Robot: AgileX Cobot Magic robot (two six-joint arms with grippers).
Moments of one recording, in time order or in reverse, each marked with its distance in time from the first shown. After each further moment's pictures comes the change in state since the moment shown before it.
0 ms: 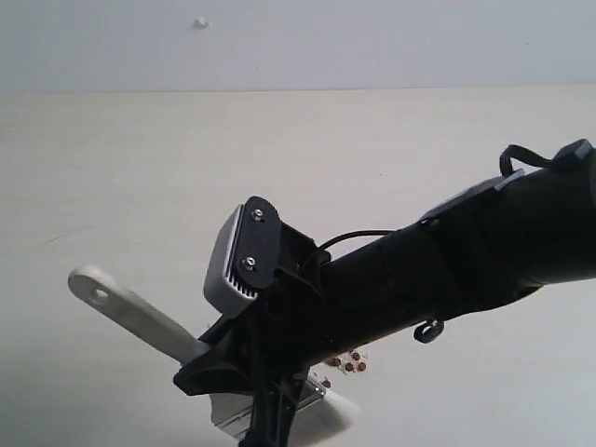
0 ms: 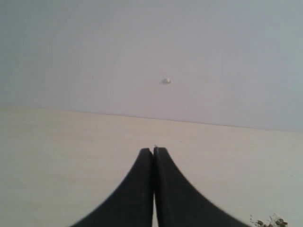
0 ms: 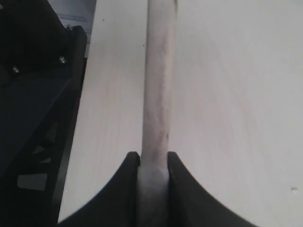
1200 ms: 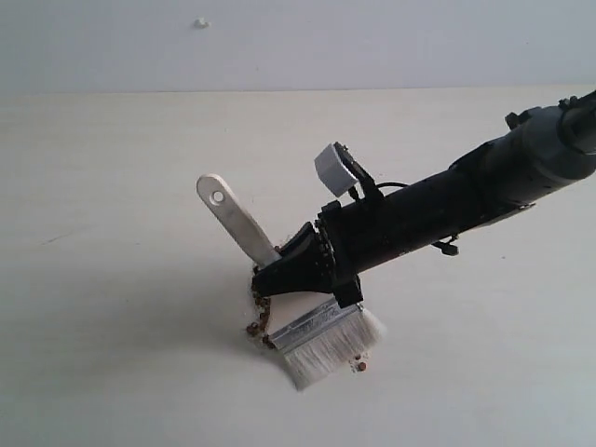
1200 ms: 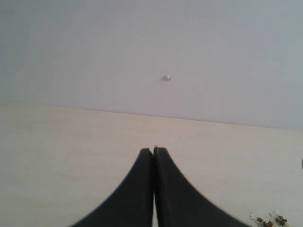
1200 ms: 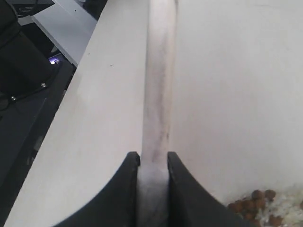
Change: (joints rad) left arm 0.000 0.000 0.000 -0.005 0.009 0.002; right arm -0.435 0.398 -0.278 -0.217 0.465 0.000
